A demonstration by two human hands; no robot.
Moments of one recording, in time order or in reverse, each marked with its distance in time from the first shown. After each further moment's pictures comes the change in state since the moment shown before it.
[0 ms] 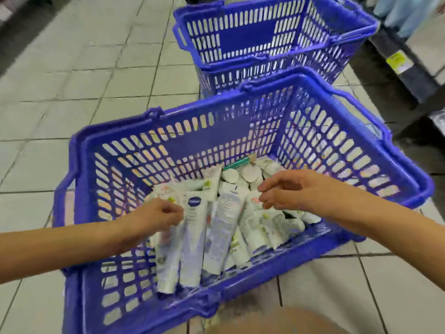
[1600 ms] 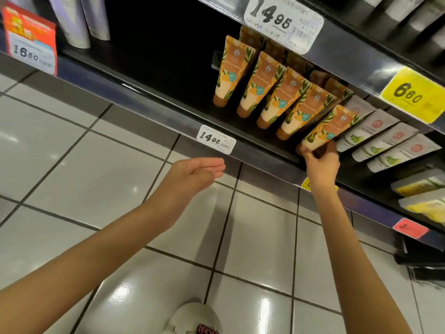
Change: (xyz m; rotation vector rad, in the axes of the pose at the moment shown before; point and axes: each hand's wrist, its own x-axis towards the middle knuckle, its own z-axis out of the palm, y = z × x) left_hand -0.156 0.146 0.527 -0.027 -1.166 0.563; right_hand -0.493 0.430 -0.024 0.244 2.142 0.637
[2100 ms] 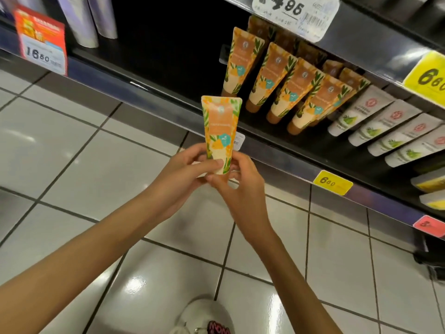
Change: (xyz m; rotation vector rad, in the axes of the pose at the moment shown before) left_hand 0.005 0.007 -0.012 -0.146 -0.035 -0.027; right_hand -0.159 -0.068 0.058 0.225 -0.502 -0.335
